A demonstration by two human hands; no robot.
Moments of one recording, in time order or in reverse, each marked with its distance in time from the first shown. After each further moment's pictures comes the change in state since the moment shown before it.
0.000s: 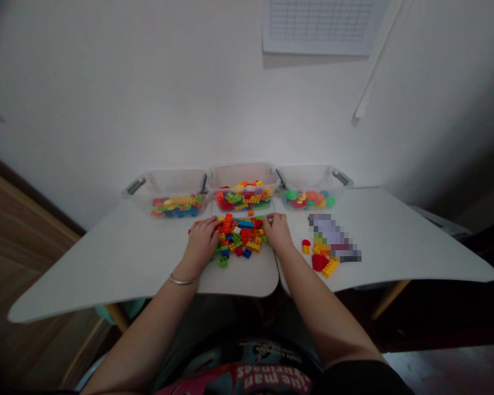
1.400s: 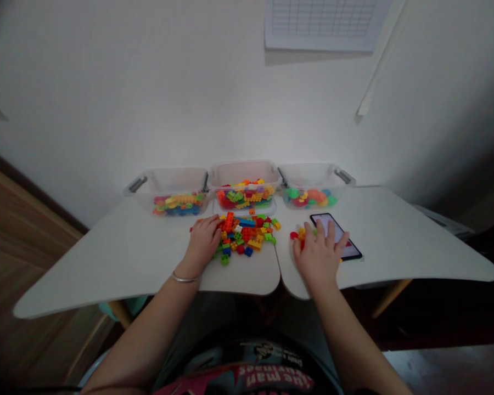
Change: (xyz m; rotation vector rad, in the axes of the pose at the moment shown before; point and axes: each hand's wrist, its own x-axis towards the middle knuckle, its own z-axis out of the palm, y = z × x) left_hand 0.000 0.003 -0.003 -0.016 -0.018 -0.009; right_hand -0.087 0.006 -0.086 -0.685 0.261 -0.055
